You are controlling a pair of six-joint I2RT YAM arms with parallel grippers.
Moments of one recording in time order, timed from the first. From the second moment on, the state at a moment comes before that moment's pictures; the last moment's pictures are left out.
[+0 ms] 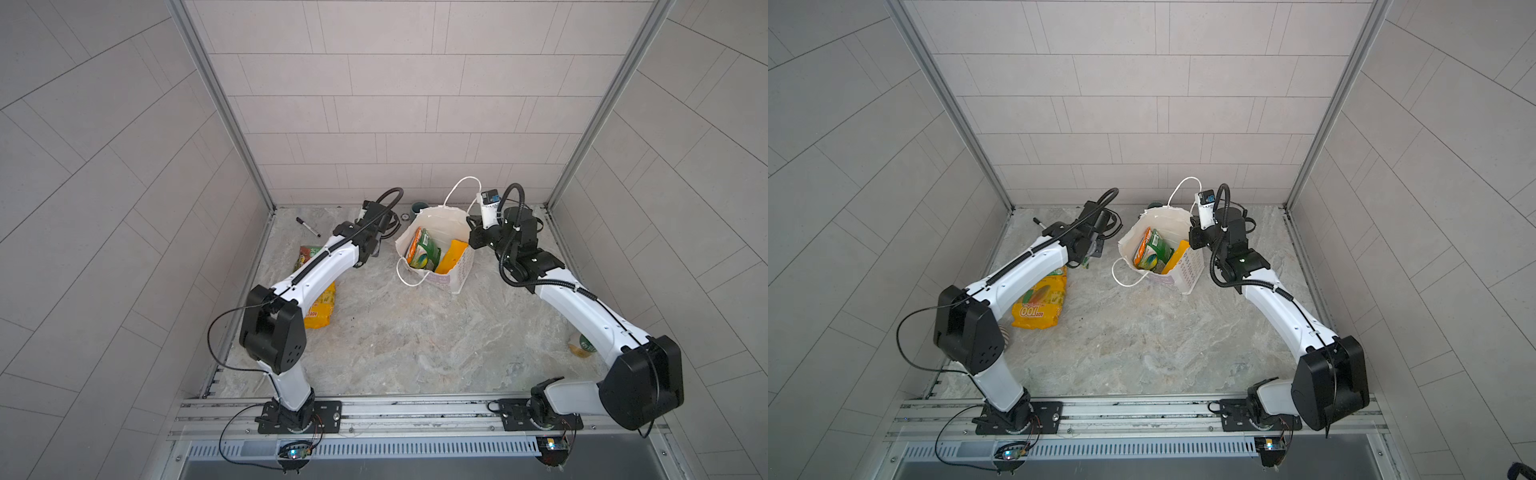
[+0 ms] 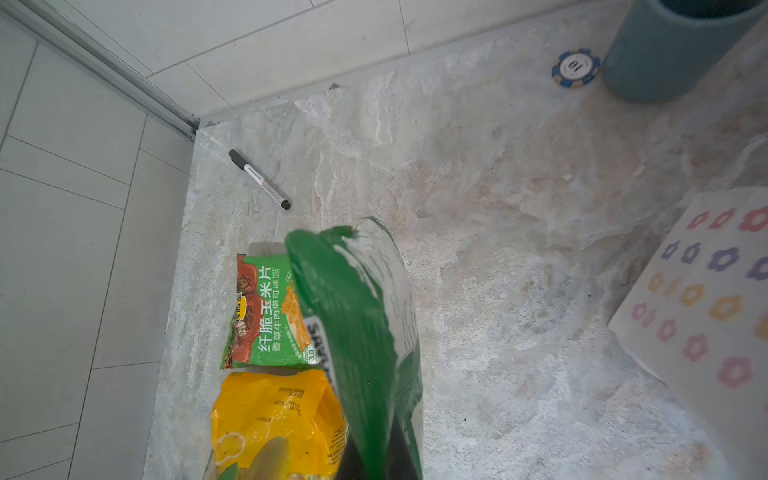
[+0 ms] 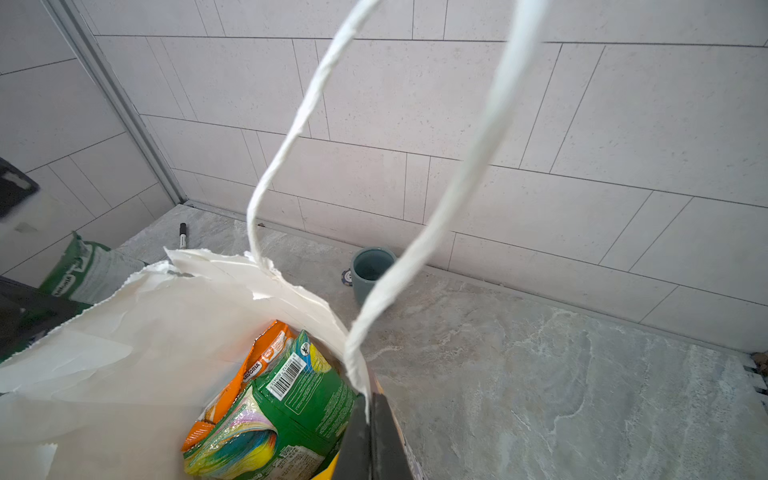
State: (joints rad) left arm -0.49 1.76 1.54 -0.81 -0.55 -0.24; right arm 0.28 1.34 1.11 -0.04 -0.06 0.04
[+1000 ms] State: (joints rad) left arm -0.46 2.09 1.80 -1.04 -0.69 -0.17; right arm 0.28 1.36 1.11 -0.02 -0.10 0.02
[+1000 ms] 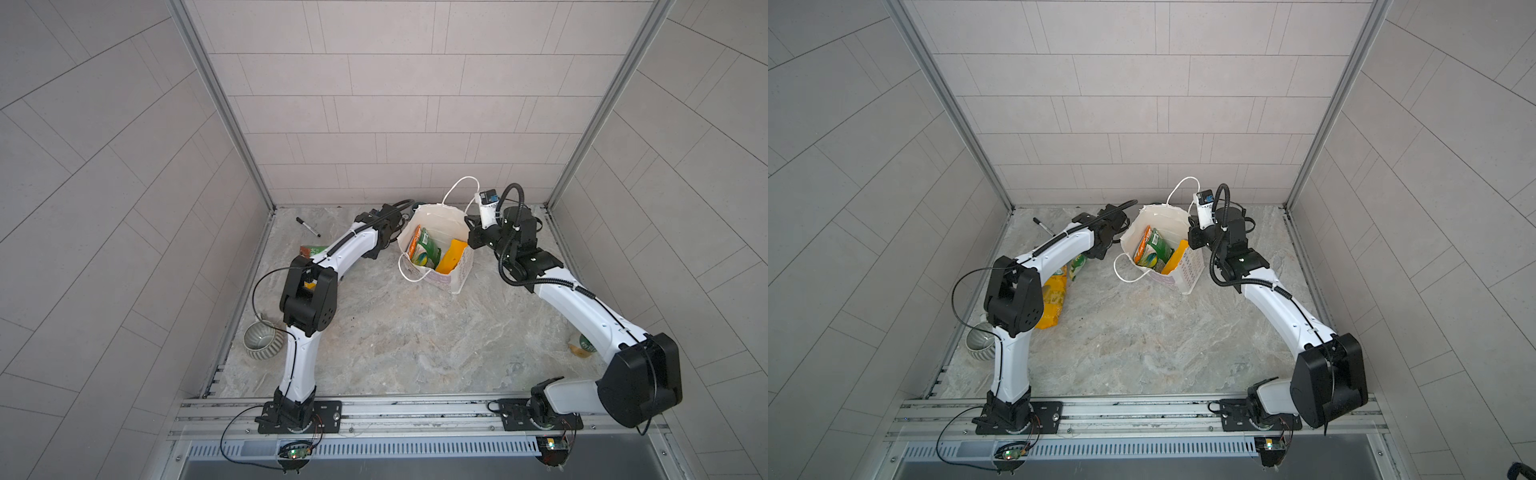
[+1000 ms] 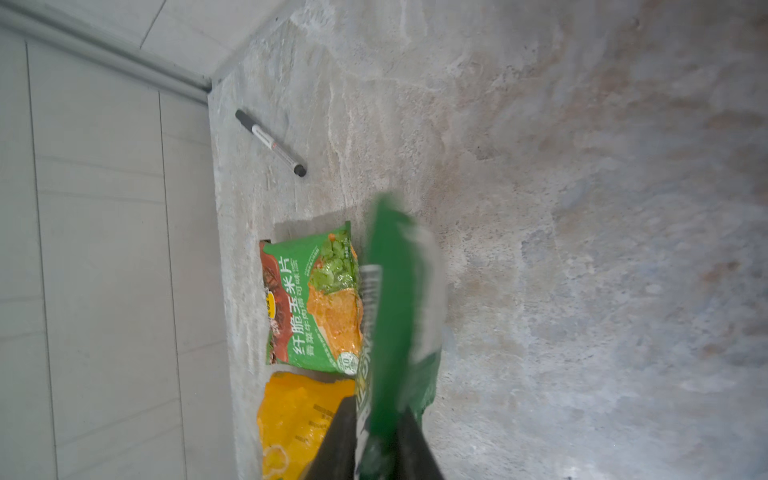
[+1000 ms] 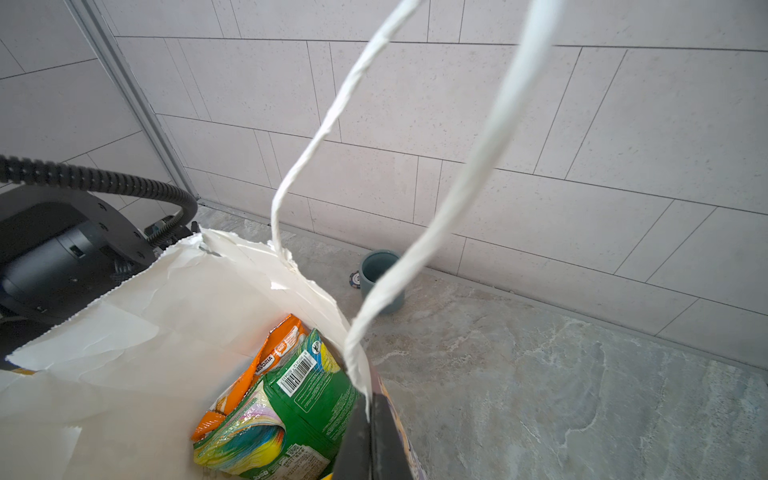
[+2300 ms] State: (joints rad) left arm -0.41 2.07 1.78 -0.86 -0.42 -0.25; right arm 0.28 1.36 1.10 -0.01 -0.11 0.02
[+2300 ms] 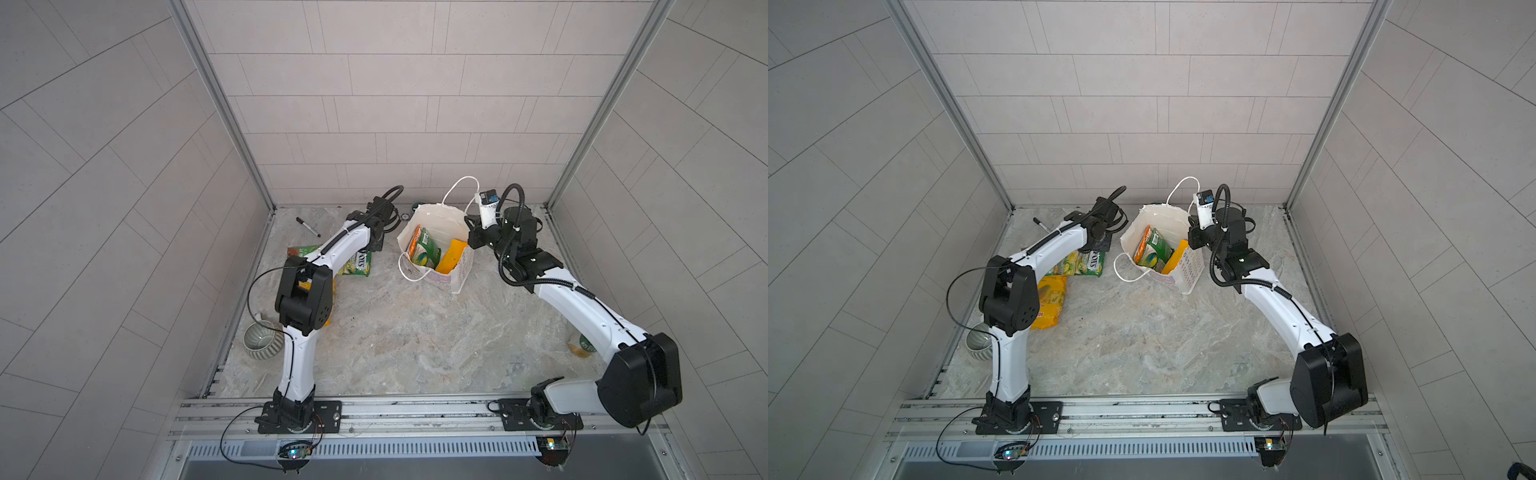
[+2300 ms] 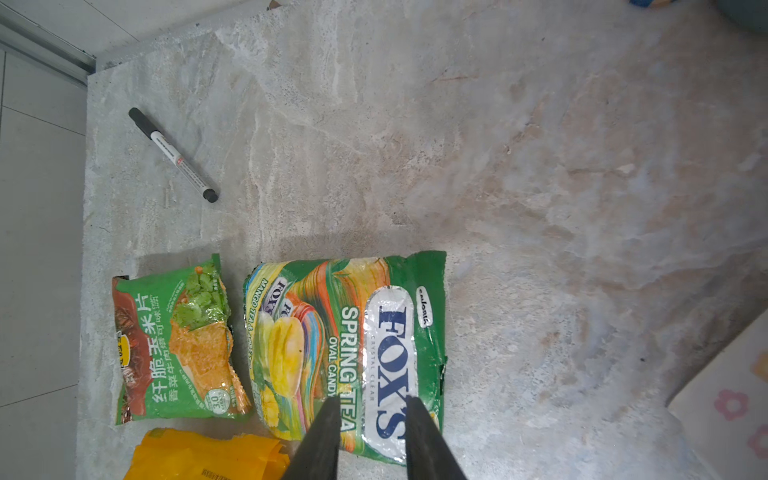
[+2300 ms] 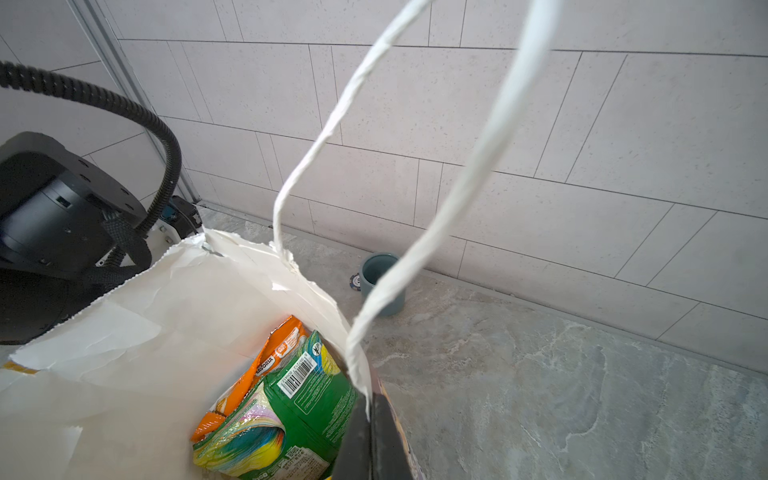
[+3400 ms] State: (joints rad) left arm 0.22 1.94 1.65 -0.76 -0.15 -0.24; right arm 0.28 1.33 1.11 0.05 -0.10 0.01
